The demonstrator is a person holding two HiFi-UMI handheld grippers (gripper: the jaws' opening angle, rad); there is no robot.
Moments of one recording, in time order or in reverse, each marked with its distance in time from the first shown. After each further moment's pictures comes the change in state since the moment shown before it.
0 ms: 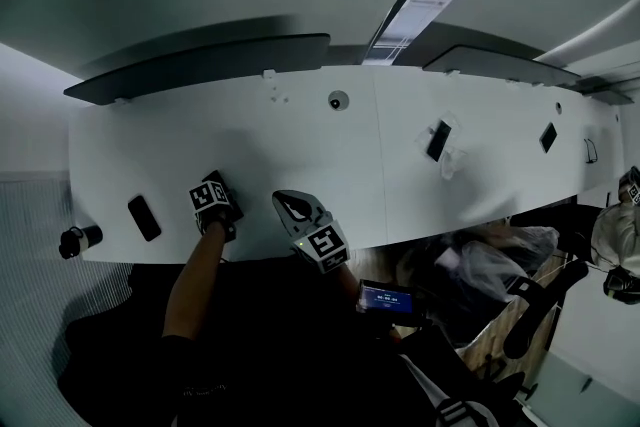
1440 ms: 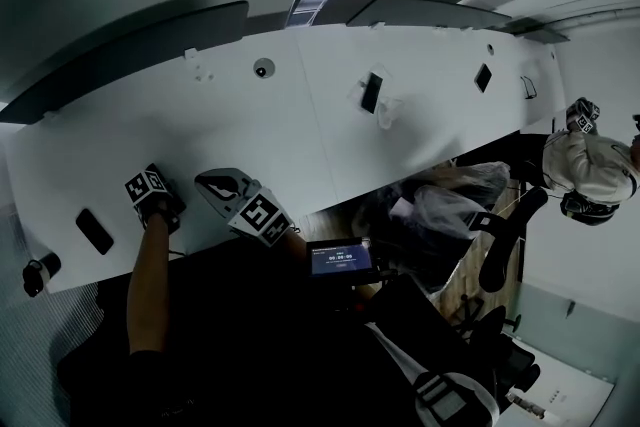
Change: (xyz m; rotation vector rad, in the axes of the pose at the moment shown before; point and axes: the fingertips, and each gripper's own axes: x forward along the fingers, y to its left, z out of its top) left arm -0.003 0.003 -0.001 -0.002 0.089 -0.023; right arm 0.022 0.035 0.013 -0.026 0.034 0.089
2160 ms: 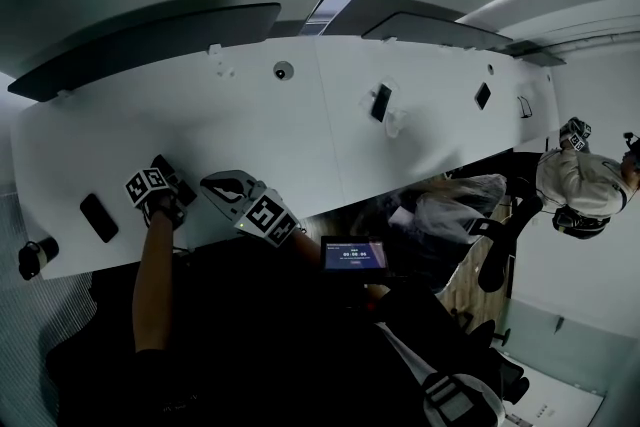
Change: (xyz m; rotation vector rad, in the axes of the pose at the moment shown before) left arm -0.012 0.003 0.007 -0.149 -0.081 -0.282; right arm 0.027 0.051 0.000 -0.089 0.071 0.075
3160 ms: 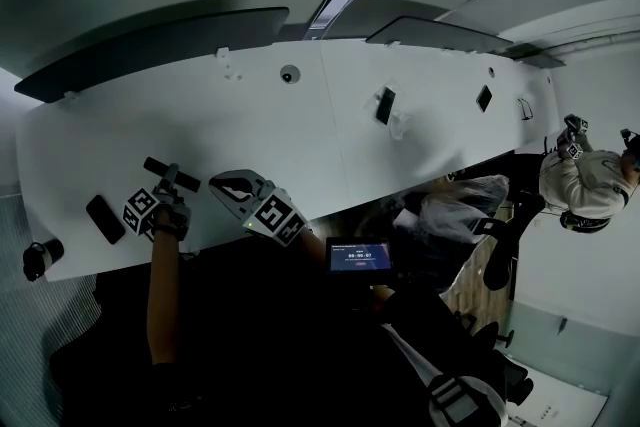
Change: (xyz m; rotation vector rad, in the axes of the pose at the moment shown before) left arm -0.050 -0.031 0.034 -0.280 -0.328 -0.447; right arm 0.002 -0.001 0.002 -0.031 0.018 -0.020
